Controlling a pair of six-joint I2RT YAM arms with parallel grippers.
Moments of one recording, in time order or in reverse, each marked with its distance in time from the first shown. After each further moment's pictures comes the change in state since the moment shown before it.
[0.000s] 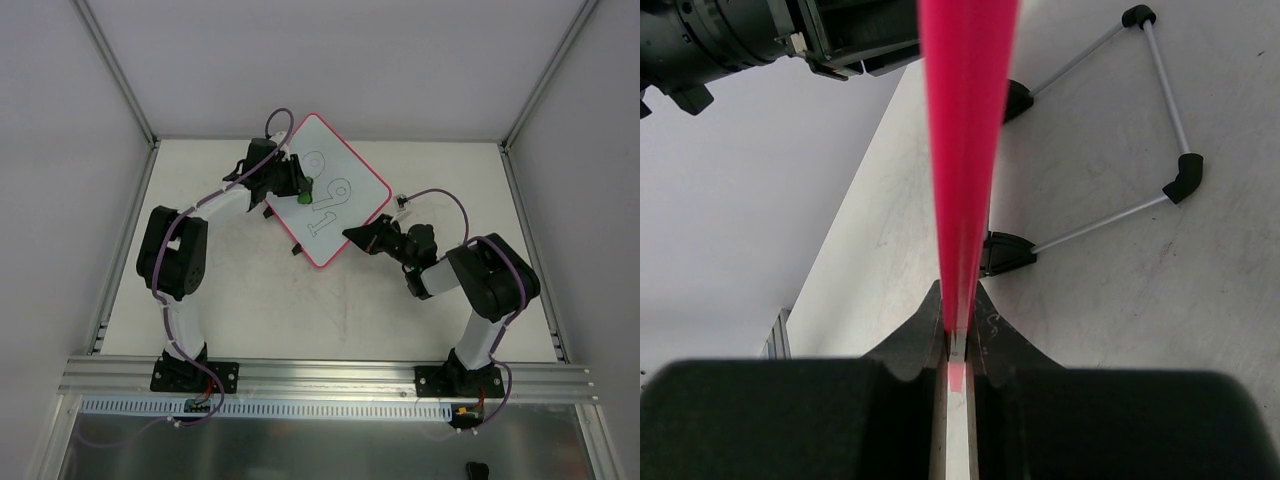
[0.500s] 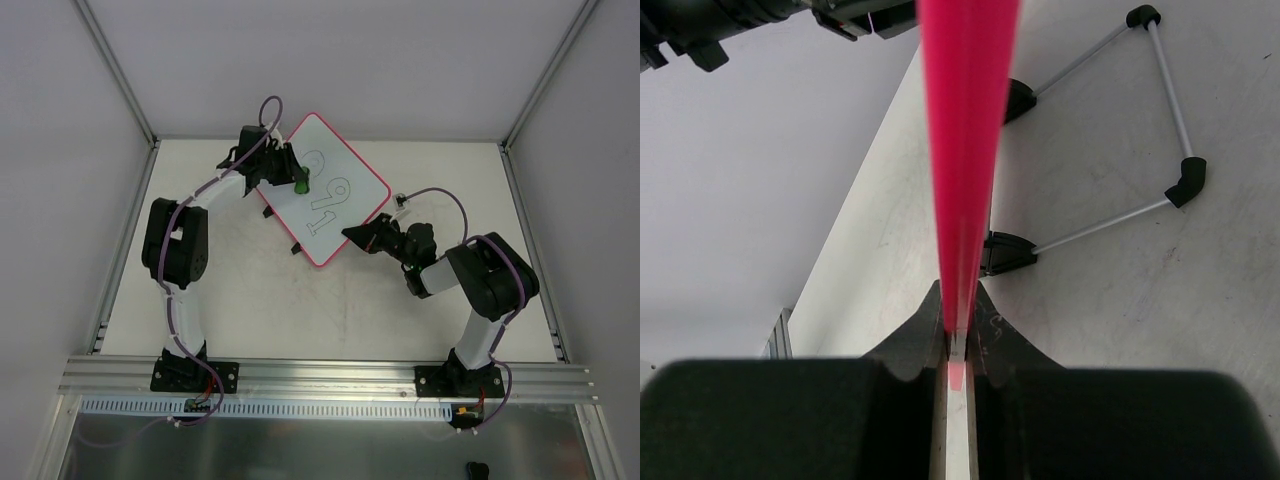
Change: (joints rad) left arm 0.054 0.079 0.141 -0.069 0.096 0.017; right arm 0.000 0.008 0.012 -0.003 -0.005 0.003
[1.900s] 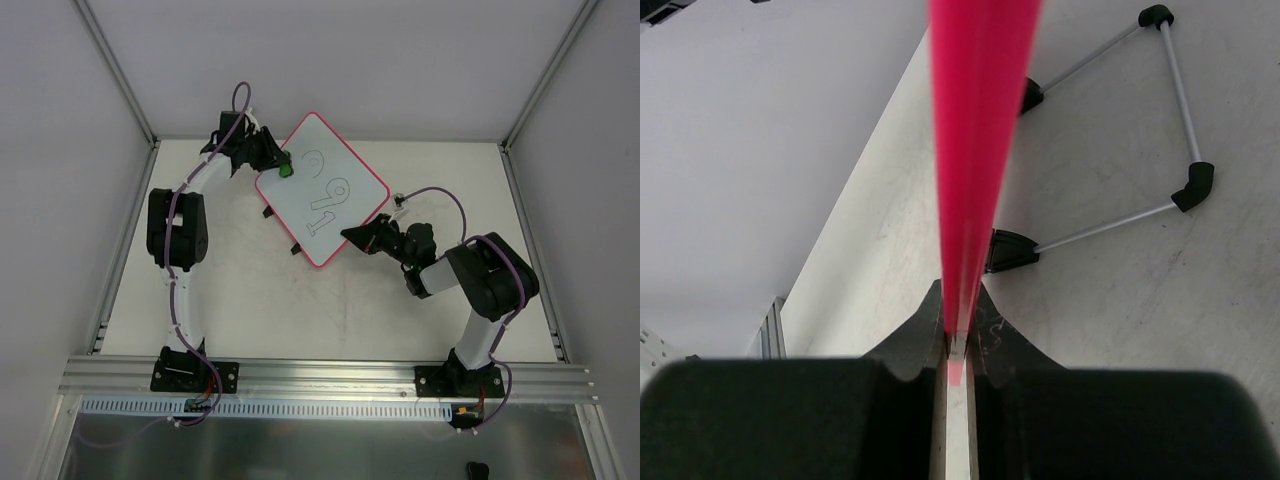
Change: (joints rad) left arm 0.151 0.181 0.258 -0.121 0.071 -0.143; right arm 0.004 0.000 0.000 0.003 -0.019 -0.036
